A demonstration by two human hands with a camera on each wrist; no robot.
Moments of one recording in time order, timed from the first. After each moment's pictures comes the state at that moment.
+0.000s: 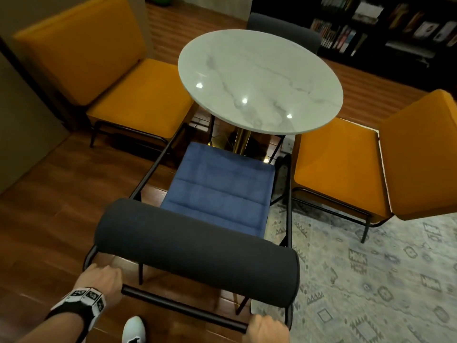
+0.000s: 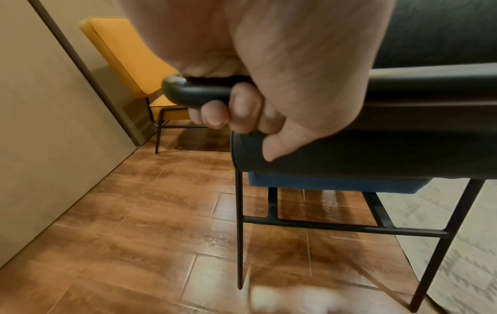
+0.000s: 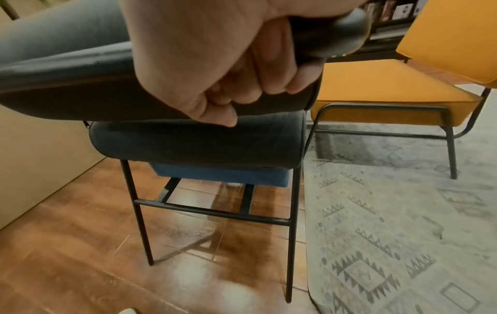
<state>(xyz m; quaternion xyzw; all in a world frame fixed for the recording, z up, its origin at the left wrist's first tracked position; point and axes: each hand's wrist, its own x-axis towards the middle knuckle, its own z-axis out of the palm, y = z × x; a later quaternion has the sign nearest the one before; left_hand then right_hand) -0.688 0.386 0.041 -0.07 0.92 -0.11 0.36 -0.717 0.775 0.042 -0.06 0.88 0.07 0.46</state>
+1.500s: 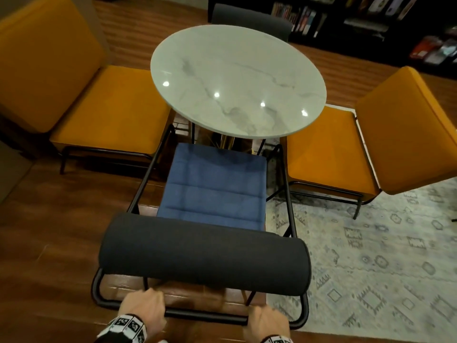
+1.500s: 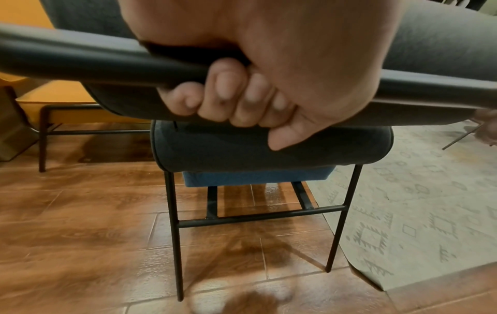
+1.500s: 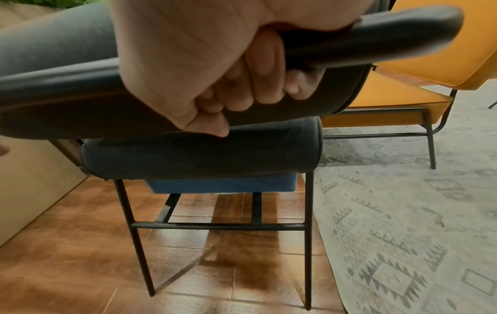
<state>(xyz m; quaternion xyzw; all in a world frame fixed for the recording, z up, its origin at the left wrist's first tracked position) -0.762 0.384 0.040 0.04 0.91 -0.05 0.41 -0.765 0.674 0.061 0.02 0.90 -0.01 0.44</state>
